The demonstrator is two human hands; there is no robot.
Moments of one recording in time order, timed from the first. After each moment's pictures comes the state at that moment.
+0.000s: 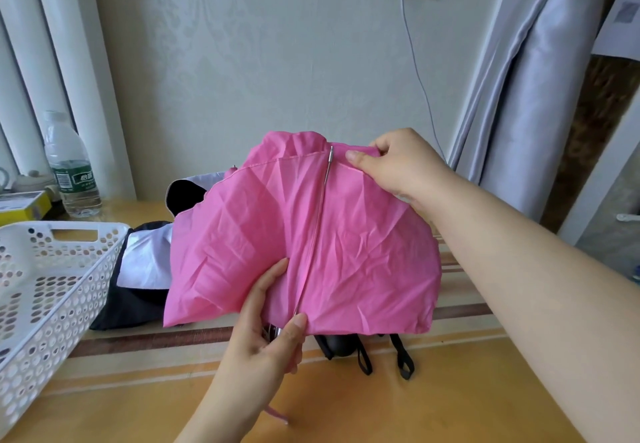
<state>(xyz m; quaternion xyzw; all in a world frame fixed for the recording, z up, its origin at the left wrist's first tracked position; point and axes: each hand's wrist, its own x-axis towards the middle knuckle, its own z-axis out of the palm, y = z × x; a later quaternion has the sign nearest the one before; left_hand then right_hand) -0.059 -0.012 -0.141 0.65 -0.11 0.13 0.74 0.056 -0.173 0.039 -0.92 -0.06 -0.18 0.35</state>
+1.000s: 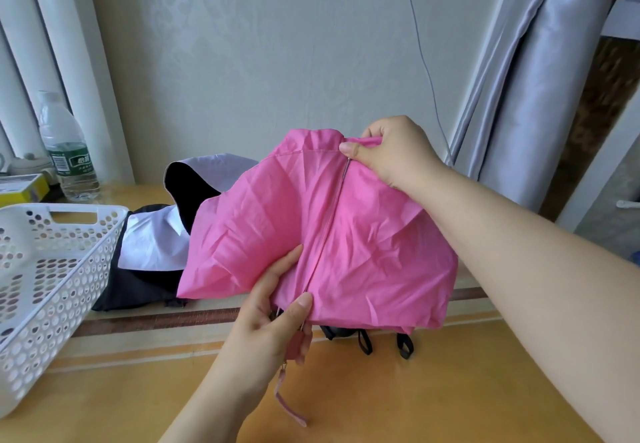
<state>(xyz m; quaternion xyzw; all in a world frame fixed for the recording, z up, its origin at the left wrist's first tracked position) -0.060 -0.013 -0.137 0.62 -0.11 0.05 0.78 0.067 -0.171 0.026 -0.91 -0.11 -0.23 0.32</state>
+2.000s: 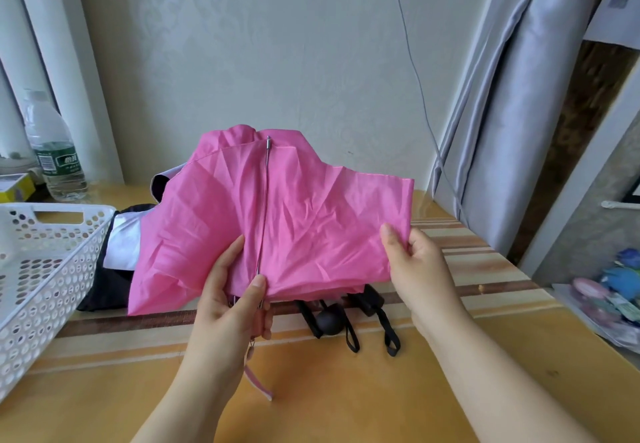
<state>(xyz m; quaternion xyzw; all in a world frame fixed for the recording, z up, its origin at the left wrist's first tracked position) -0.048 -0.009 -0.140 0.56 -0.01 0.16 0.81 -0.009 -0.209 -0.087 -0.83 -0.01 -0.20 0.53</state>
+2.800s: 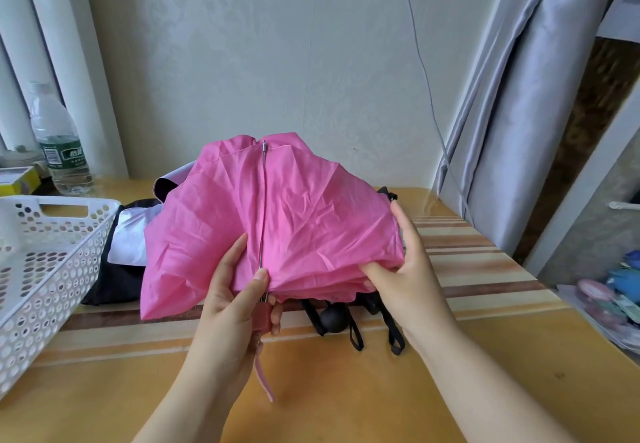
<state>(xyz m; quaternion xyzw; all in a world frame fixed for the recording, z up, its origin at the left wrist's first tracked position) -0.052 -0.012 -0.135 0.49 0.01 0.12 0.86 -0.020 -0.197 -0.097 -0.77 -0.09 -0.12 0.62</state>
